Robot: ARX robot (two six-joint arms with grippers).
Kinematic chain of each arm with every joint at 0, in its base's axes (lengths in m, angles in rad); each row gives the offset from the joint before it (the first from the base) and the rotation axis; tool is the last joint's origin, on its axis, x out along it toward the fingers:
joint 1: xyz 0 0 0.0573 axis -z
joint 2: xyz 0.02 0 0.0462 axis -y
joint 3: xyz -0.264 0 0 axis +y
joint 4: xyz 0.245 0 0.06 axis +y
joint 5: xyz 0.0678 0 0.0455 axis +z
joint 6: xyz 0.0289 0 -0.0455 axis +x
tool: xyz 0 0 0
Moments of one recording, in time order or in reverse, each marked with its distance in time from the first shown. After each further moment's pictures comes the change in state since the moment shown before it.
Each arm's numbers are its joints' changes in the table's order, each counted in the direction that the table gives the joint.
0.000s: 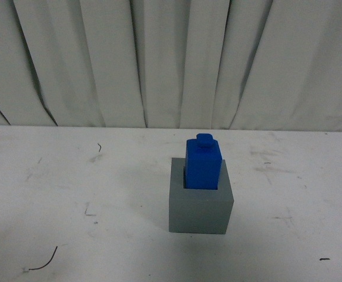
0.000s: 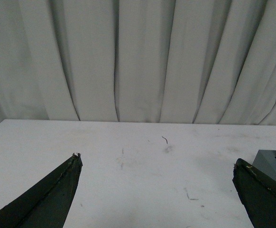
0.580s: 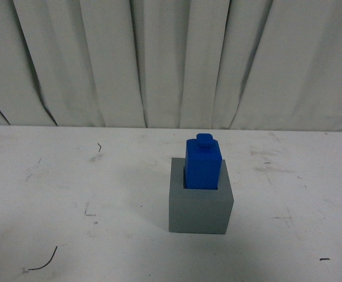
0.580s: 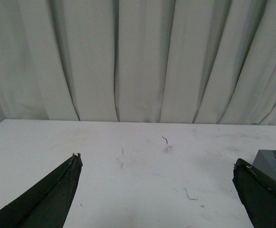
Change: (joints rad) left arm 0.000 0.000 0.000 0.000 0.000 0.000; right arm 0.000 0.000 0.000 0.000 0.000 0.001
